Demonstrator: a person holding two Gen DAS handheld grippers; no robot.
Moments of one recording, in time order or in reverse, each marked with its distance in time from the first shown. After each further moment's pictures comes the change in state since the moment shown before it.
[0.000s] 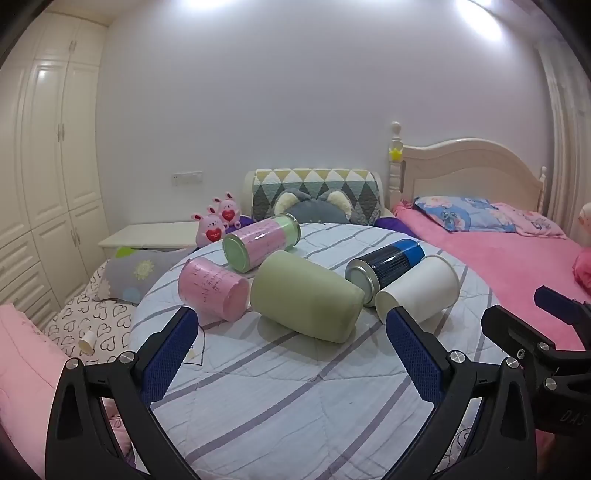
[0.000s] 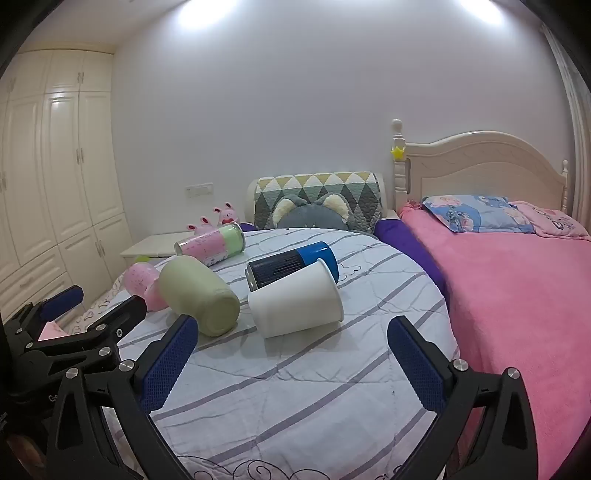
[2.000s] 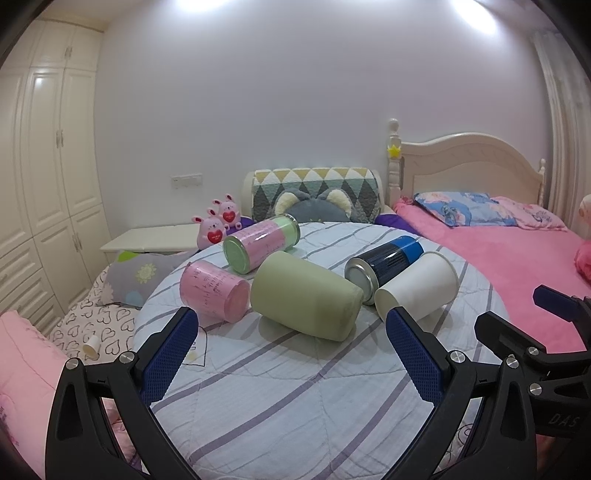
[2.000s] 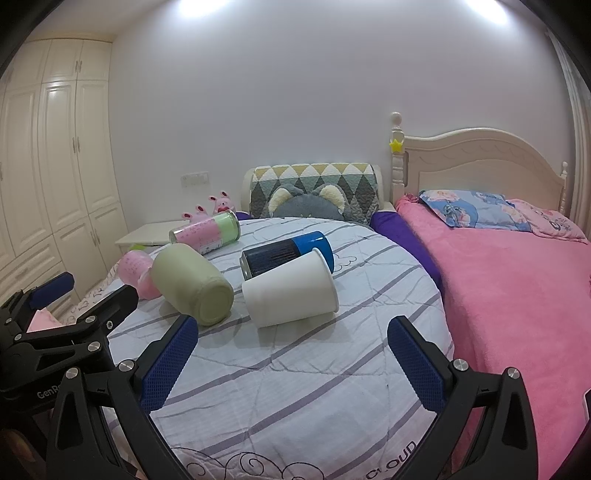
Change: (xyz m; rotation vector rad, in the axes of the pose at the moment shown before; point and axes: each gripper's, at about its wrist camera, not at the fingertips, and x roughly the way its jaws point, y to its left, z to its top) left arm -0.006 -0.003 0.001 0.026 0.000 0.008; right arm 0.004 0.000 -0.003 -0.018 0.046 -0.026
